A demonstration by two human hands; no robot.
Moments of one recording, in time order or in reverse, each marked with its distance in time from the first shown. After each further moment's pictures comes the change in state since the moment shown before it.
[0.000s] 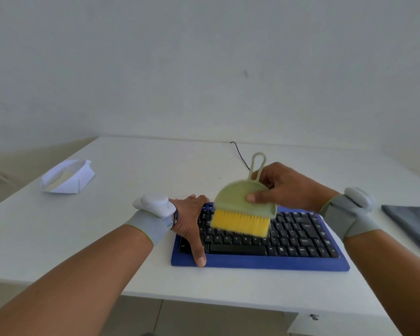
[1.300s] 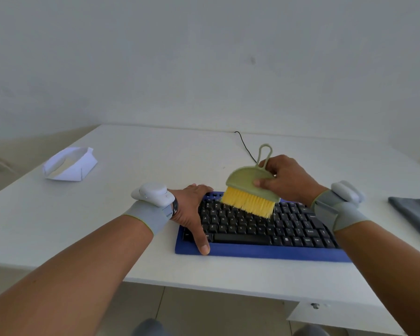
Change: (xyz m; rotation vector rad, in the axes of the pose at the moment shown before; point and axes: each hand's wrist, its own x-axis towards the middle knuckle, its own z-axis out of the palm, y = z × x) left_hand -0.003 -0.007 0.002 -0.074 0.024 0.023; right_hand 0.017 0.016 0.016 -0.216 0.296 0.122
